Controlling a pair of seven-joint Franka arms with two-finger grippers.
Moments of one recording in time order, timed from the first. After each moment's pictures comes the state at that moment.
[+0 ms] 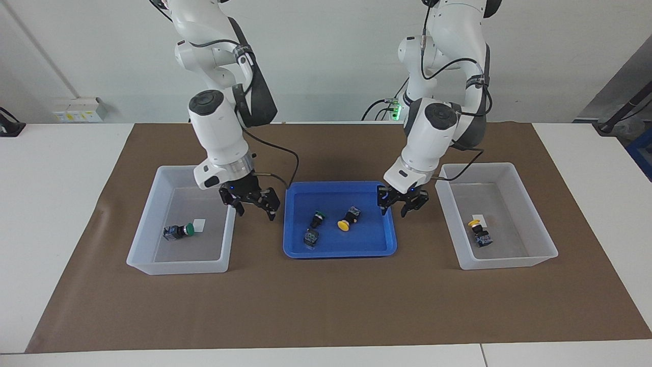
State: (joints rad) left arm -0.32 0.30 -0.18 -1.94 -0.04 2.46 -0.24; right arm 0.40 0.40 -0.02 -1.79 0.17 2.49 0.73
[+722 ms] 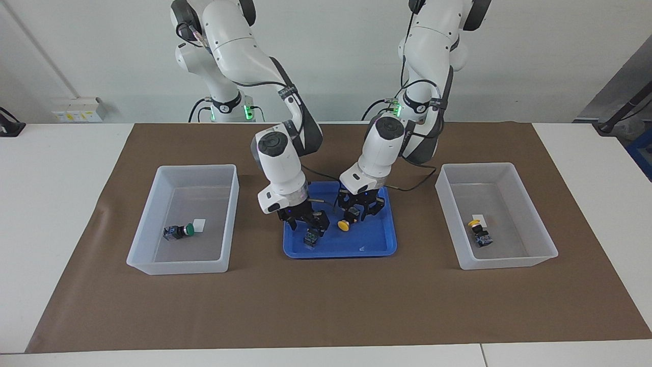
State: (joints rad) left arm -0.40 0.36 -0.18 -2.00 -0.04 2.58 -0.26; right arm 0.48 0.50 -0.02 -1.78 0.19 2.51 0.71
